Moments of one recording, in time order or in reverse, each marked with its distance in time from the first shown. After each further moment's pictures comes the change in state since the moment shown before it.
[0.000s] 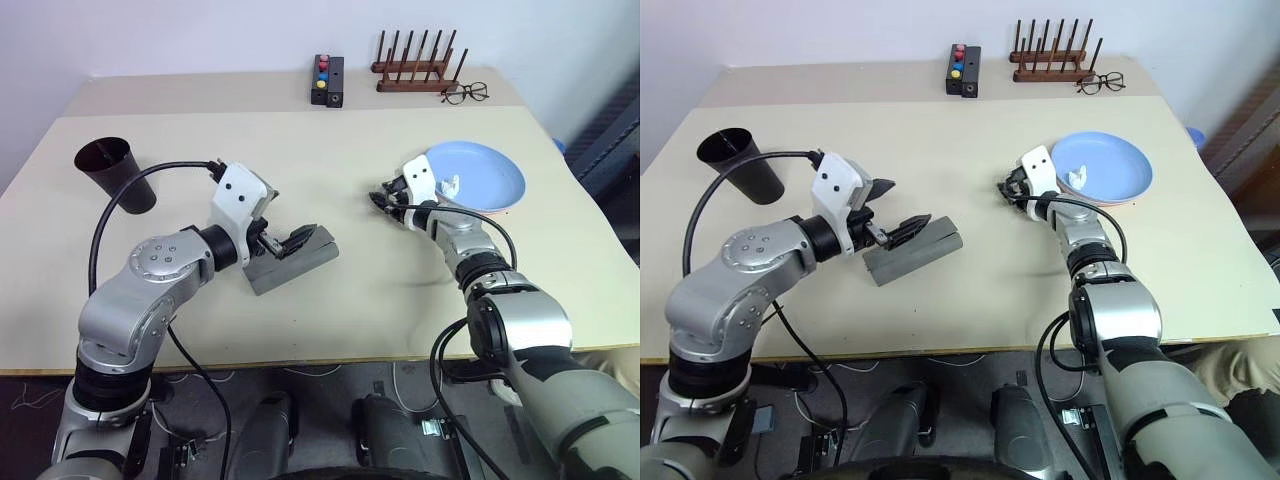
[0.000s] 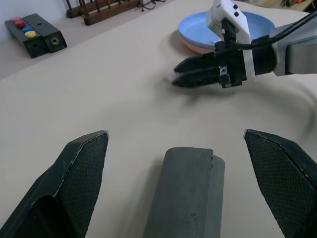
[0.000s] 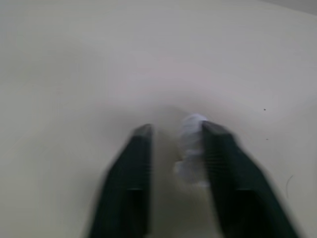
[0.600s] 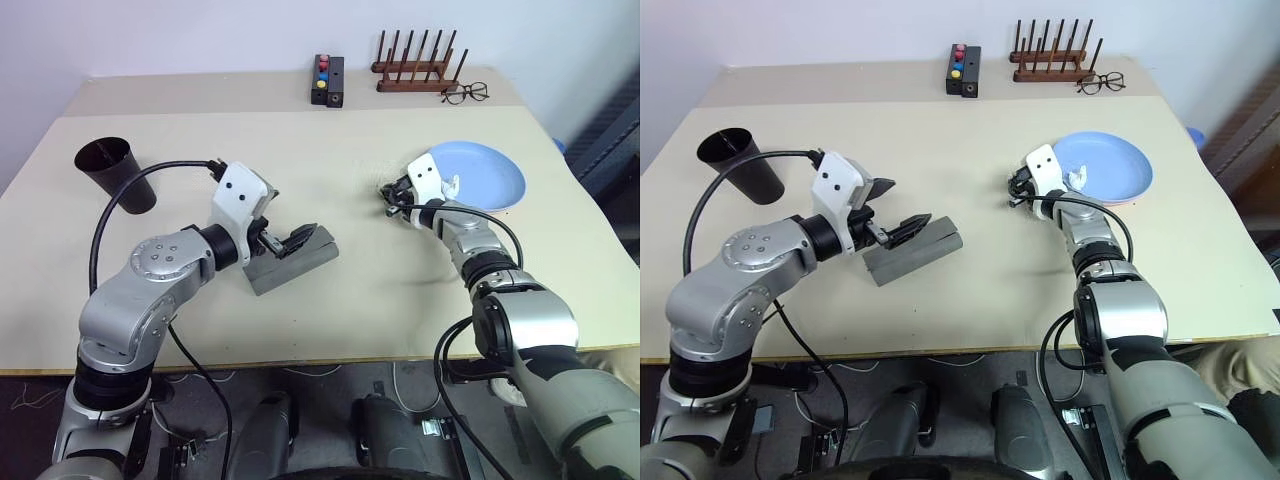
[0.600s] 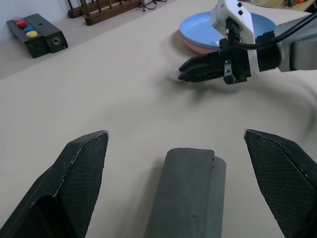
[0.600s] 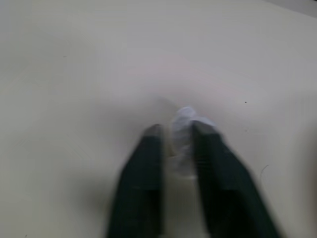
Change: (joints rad) left arm -0.007 -0.002 -0.010 0.003 0.000 -0.001 0.008; right arm 0.000 -0.025 0.000 0.001 -0.037 -0.003 0.004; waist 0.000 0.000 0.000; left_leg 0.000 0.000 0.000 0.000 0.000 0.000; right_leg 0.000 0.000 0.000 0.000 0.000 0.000
